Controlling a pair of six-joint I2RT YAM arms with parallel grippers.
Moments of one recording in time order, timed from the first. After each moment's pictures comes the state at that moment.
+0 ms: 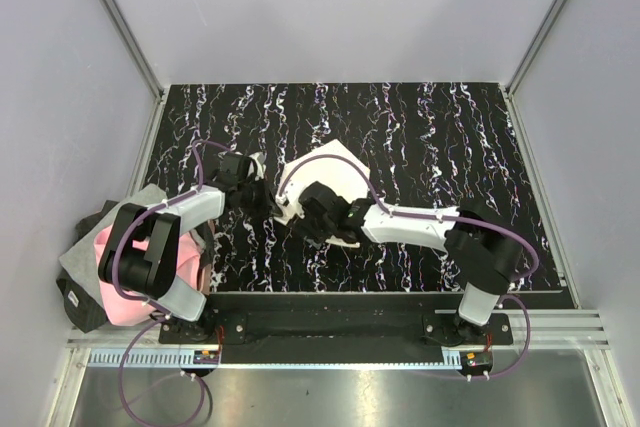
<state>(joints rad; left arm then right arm) -0.27 1.54 0.77 -0.21 0.37 -0.50 1.02 1.75 1.10 -0.18 0.14 -0.09</state>
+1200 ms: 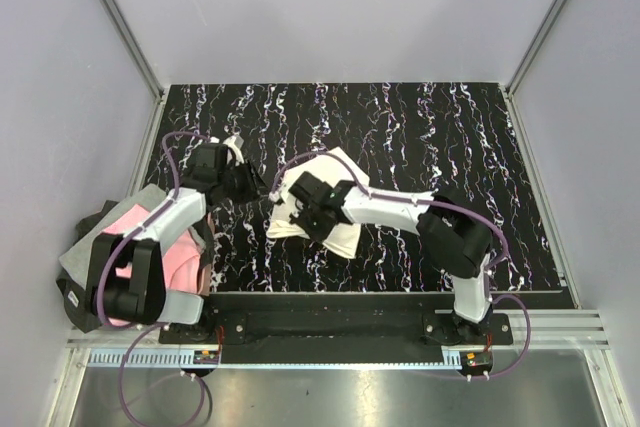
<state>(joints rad) -0.17 1.41 0.79 -0.23 0.38 -0.50 1.00 1.93 1.31 -0.46 -0.03 -0.07</state>
